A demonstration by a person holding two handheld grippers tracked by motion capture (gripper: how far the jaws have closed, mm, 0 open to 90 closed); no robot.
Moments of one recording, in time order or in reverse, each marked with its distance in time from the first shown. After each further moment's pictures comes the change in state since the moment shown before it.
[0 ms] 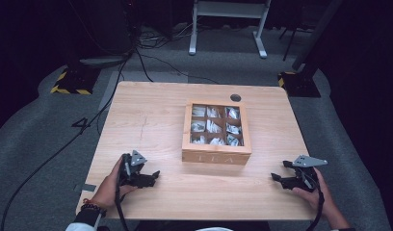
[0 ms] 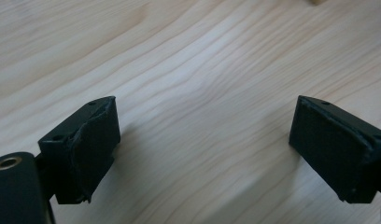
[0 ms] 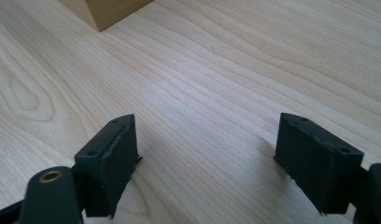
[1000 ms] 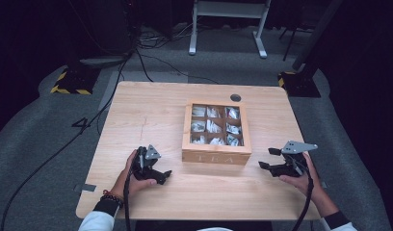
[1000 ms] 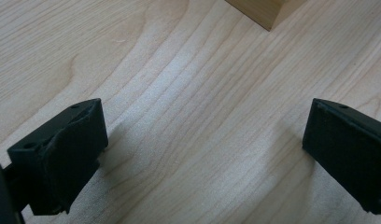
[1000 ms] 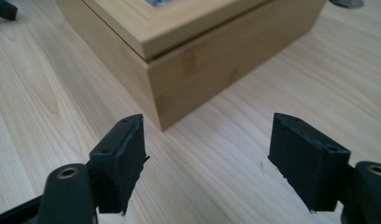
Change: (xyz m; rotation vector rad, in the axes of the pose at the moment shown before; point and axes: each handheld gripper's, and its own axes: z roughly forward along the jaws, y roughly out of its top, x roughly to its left) left arm -0.005 0.024 0.022 0.029 -0.095 0.100; right arm 0.023 0.070 0.004 -0.075 0.115 -0.090
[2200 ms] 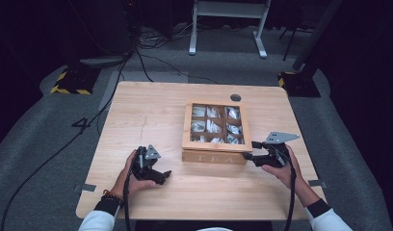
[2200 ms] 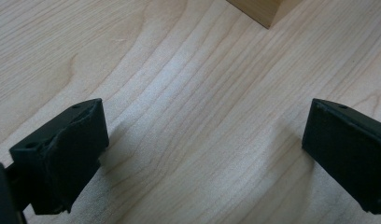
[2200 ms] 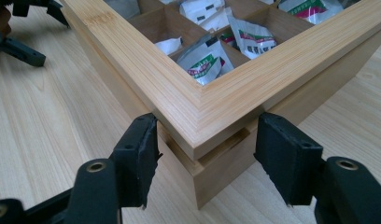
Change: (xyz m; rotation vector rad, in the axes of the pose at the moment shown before) left arm 0.001 0.000 -0.001 0.003 -0.005 0.006; right arm 0.017 0.042 0.033 -0.041 0.065 0.019
